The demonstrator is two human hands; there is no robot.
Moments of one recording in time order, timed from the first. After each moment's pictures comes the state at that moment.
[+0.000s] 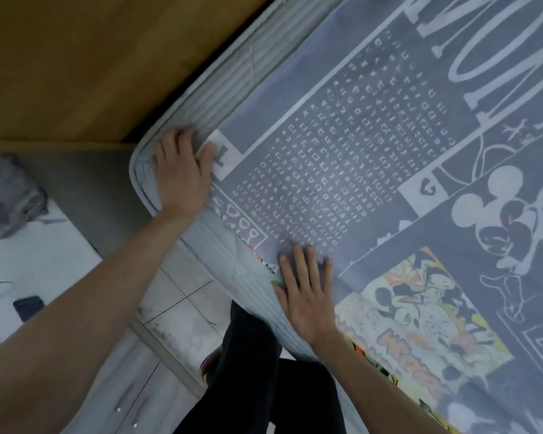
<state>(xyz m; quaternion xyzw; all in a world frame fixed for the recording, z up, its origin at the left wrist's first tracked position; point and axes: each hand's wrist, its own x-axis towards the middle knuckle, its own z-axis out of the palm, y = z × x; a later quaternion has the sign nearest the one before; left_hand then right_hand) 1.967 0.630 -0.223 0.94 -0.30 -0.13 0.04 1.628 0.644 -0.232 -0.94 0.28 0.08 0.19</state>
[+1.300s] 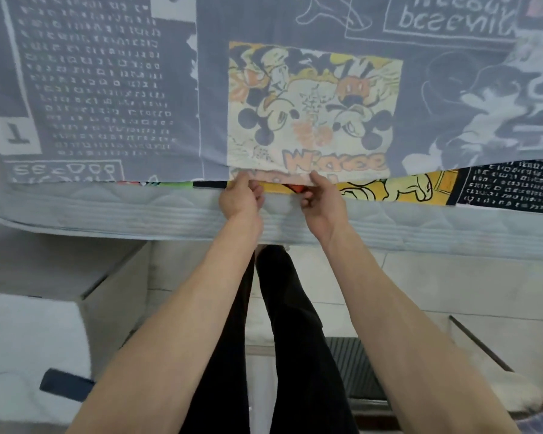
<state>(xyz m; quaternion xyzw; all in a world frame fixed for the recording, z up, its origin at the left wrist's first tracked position) 1.577 0.692 -0.175 0.76 0.16 -0.57 0.29 1.443 0.712 -0.179 0.20 0.67 -0.38 0.60</state>
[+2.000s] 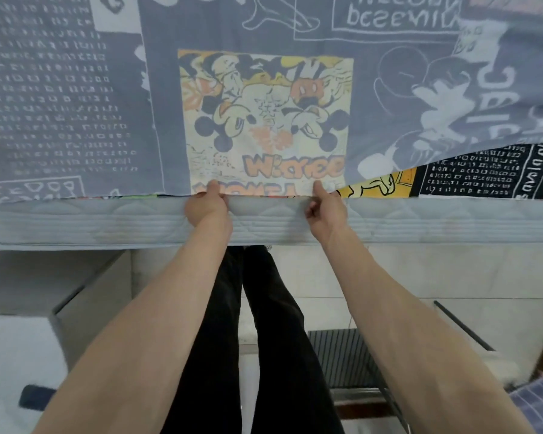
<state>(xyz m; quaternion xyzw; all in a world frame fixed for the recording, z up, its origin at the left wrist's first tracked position) 1.569 0.708 -0.216 0.84 0.11 -0.48 0.22 1.364 0.740 -0.187 0.26 0.72 -0.38 0.52</state>
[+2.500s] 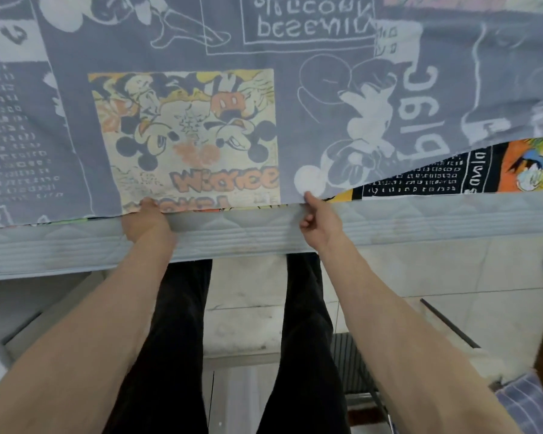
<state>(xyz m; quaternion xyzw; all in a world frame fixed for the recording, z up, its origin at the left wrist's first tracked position) 1.541 0.695 -0.217 0.93 0.02 -0.36 0.13 1.243 0.757 -0.173 0.27 0.71 -0.36 0.54</state>
